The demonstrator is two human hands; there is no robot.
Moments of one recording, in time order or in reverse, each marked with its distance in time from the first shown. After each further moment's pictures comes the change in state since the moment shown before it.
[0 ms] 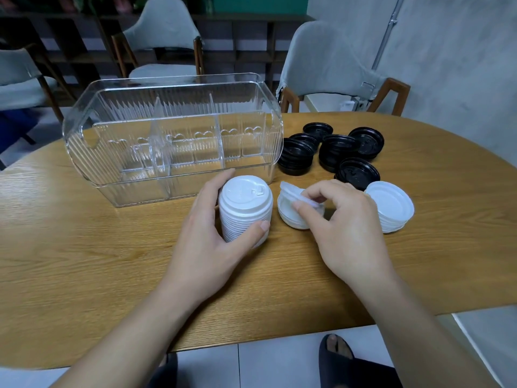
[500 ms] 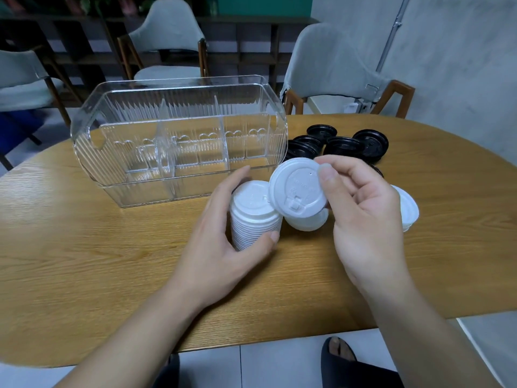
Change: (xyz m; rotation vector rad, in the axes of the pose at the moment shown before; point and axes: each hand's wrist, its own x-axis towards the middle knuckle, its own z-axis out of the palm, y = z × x) left_hand -0.002 0.010 0.000 -0.018 -0.090 0.121; right_hand 0.003 -0.030 -0.010 0.740 0.092 0.142
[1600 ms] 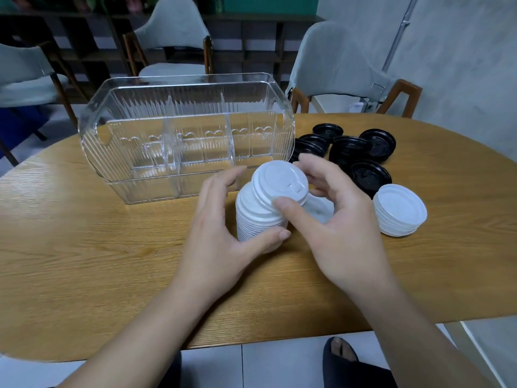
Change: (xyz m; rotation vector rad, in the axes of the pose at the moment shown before) left_hand 0.003 -0.009 0.000 0.056 0.144 0.014; right_hand -0.007 0.010 0.014 -0.387 -0.167 -0.102
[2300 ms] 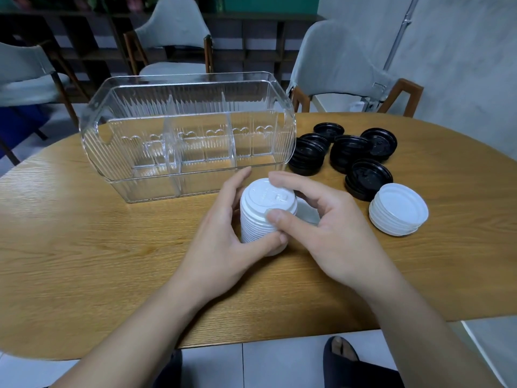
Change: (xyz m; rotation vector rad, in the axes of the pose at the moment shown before) left_hand -0.001 0.000 -0.002 -0.130 -0.175 -0.116; right_hand 0.007 0.006 -0.003 0.019 -0.272 0.031
